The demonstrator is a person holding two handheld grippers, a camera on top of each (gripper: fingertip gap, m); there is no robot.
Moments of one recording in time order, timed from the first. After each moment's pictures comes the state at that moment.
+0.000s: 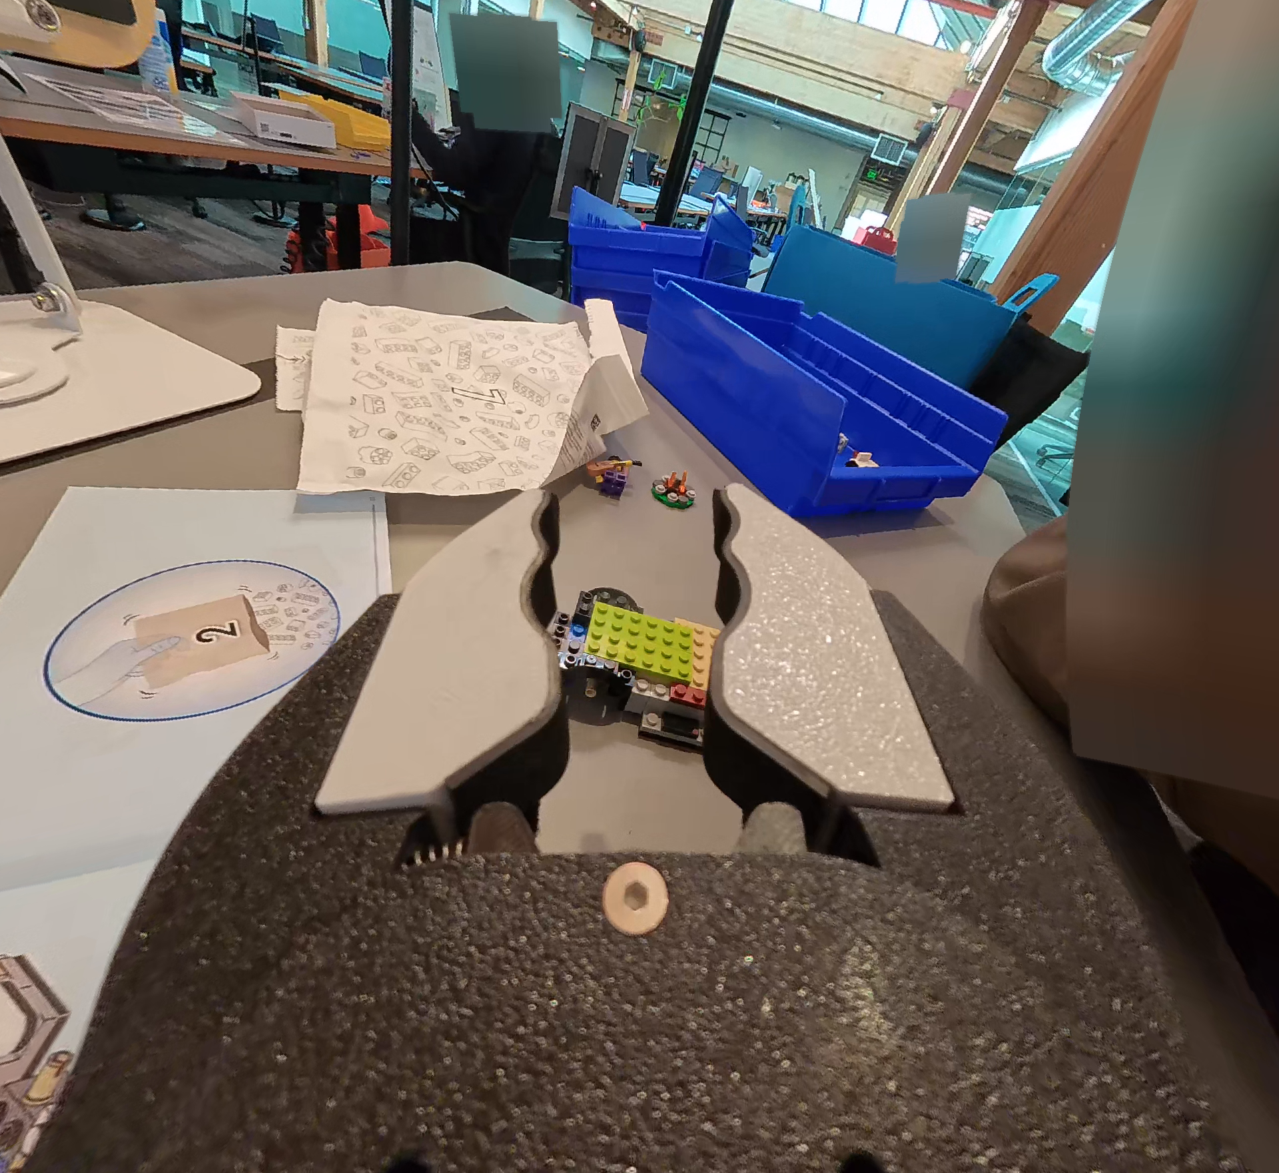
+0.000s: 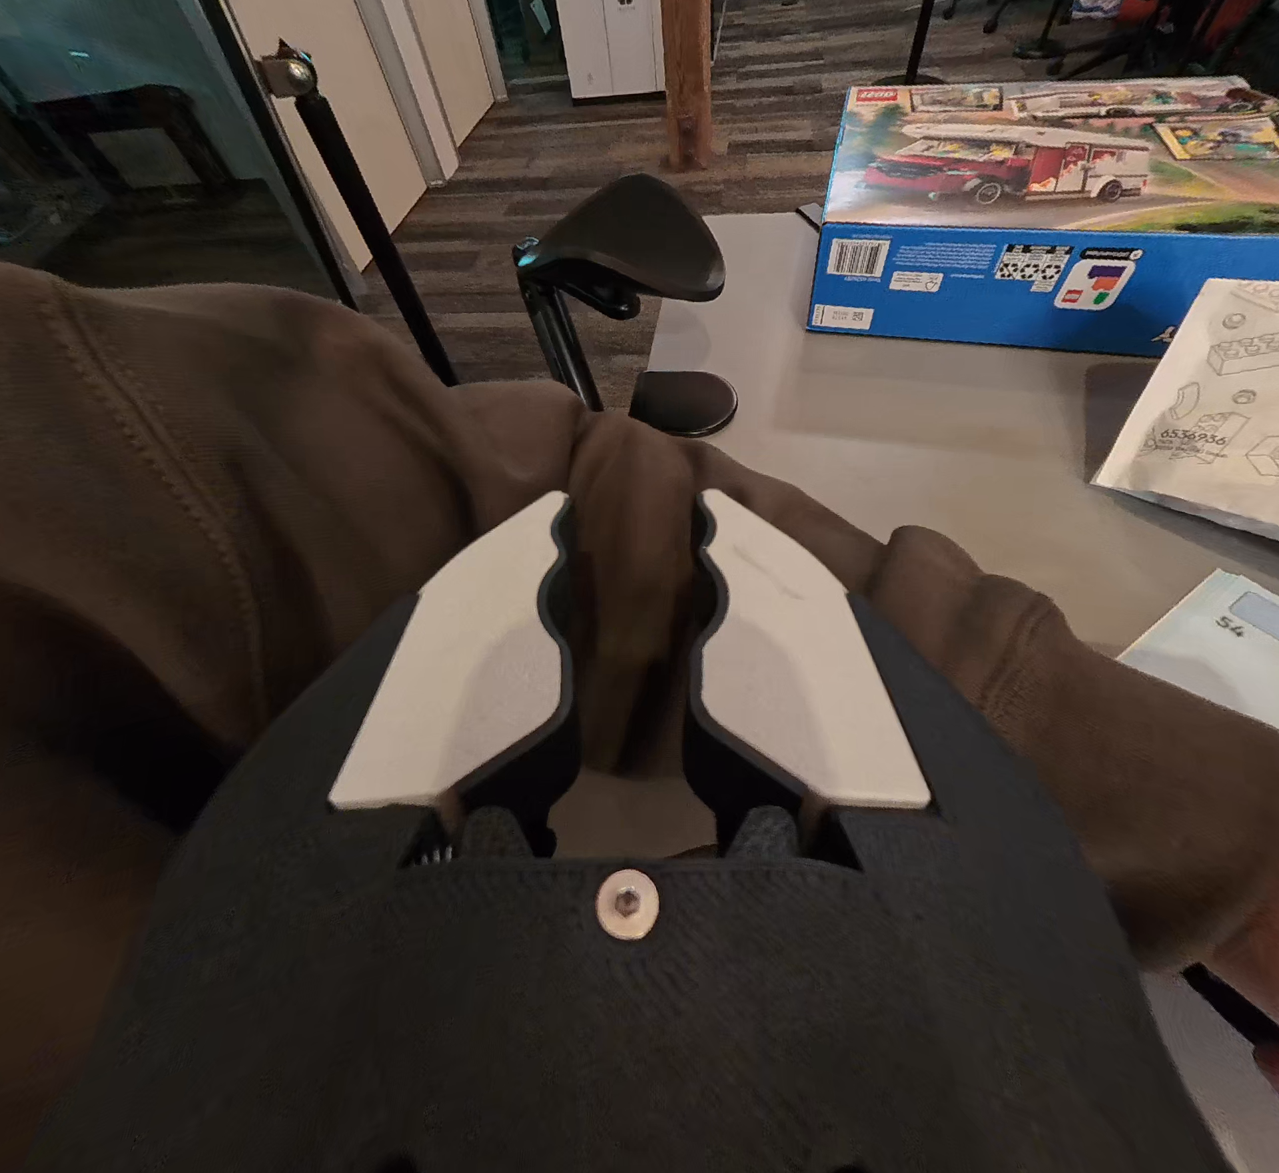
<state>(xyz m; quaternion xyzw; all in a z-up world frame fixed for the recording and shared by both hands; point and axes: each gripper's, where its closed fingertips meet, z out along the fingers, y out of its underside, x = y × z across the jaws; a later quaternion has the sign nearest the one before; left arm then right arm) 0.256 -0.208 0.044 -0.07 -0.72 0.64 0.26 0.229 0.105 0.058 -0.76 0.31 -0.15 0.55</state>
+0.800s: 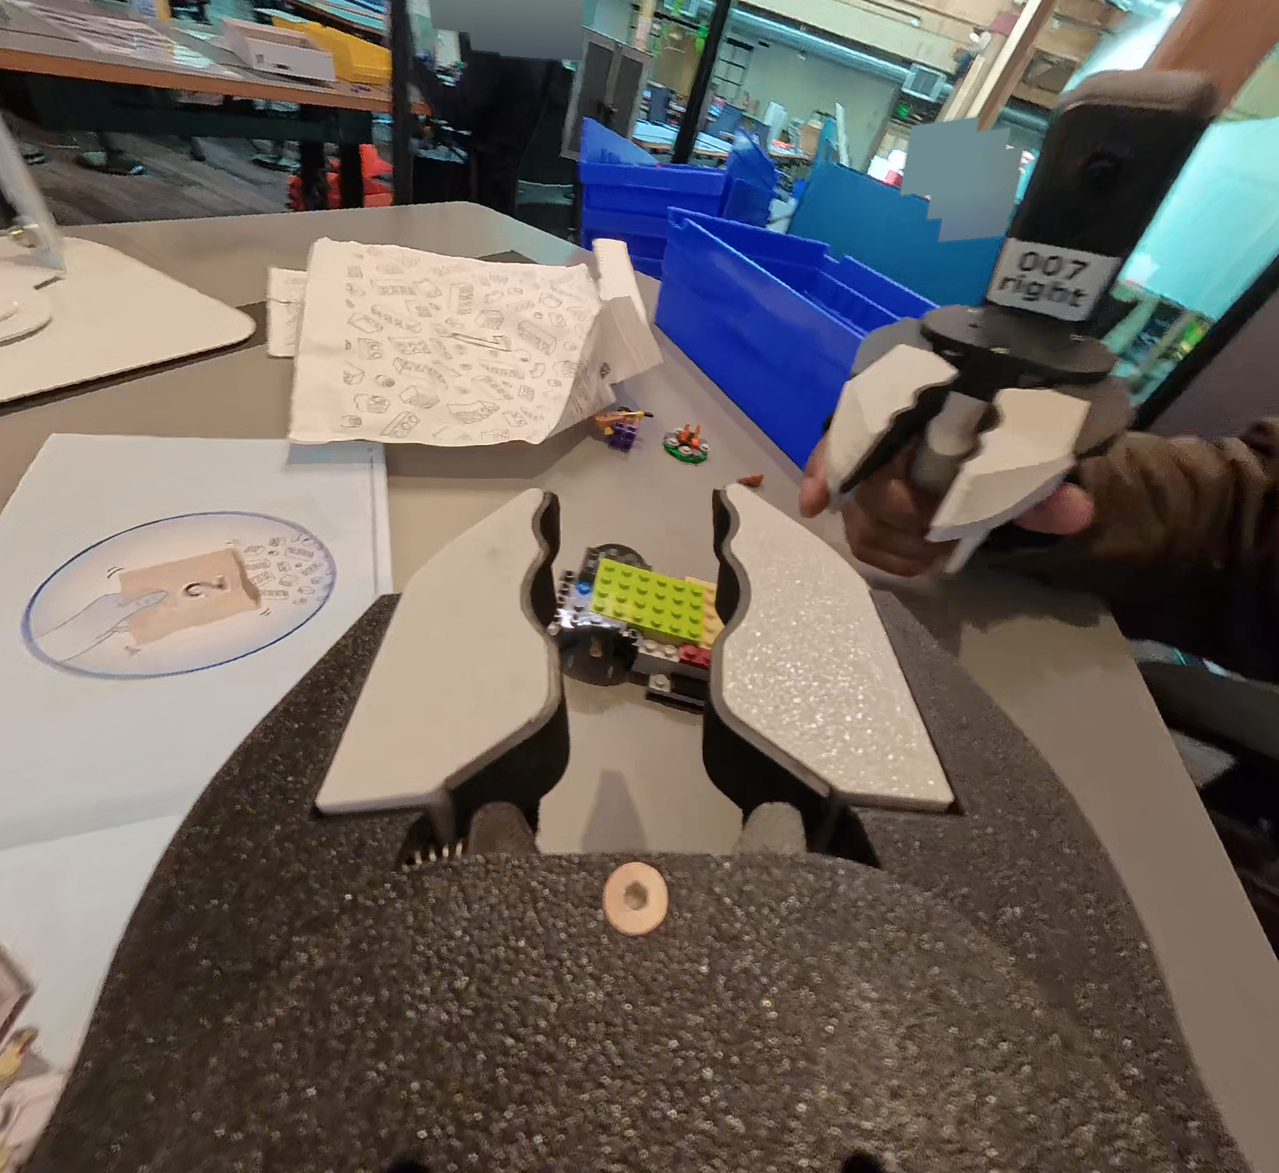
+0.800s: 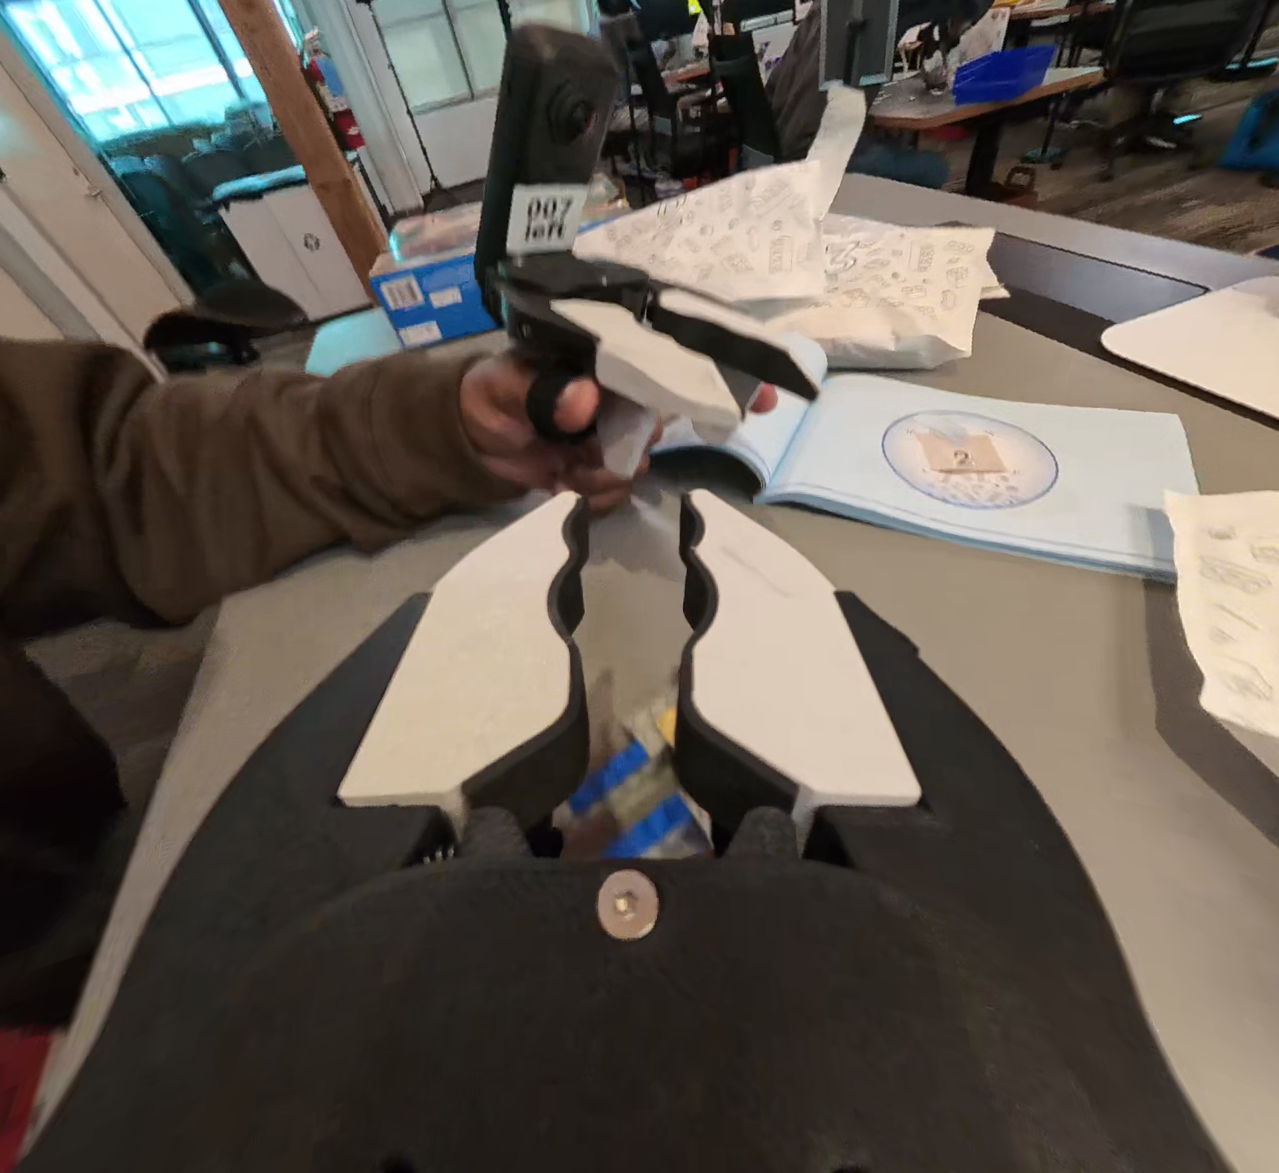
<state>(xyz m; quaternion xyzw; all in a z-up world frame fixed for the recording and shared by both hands) 0.250 -0.209 0.025 -0.08 -0.74 0.62 0.25 0.185 -0.180 0.035 -0.61 0.46 -0.30 0.57</state>
